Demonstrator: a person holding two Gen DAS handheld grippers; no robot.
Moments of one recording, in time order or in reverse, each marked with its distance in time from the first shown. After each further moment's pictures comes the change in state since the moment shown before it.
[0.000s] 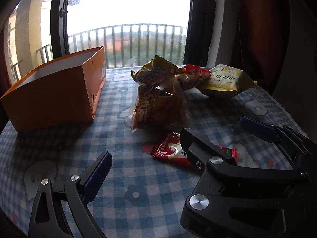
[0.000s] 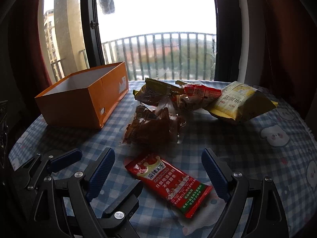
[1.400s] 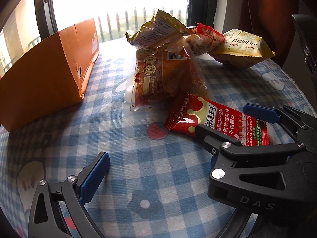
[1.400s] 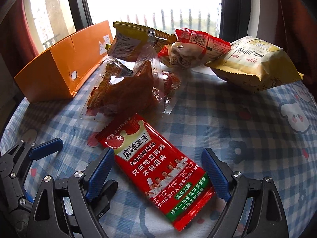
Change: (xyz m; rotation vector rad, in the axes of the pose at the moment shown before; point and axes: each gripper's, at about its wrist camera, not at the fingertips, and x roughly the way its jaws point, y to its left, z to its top) left arm 0.048 0.016 -0.005 0.056 0.201 0.031; right arm 0.079 -0.022 -0.007 -0.050 0.246 0.002
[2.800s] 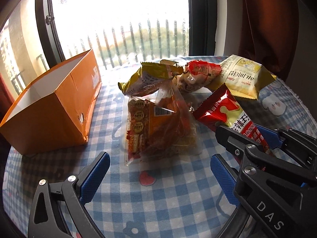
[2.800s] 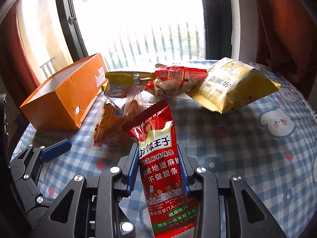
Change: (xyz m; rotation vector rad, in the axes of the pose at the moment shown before) left arm -0.018 -0.031 0.057 0.008 -0.106 0.084; right arm -0.051 -0.026 0.020 0.142 -0.146 0.015
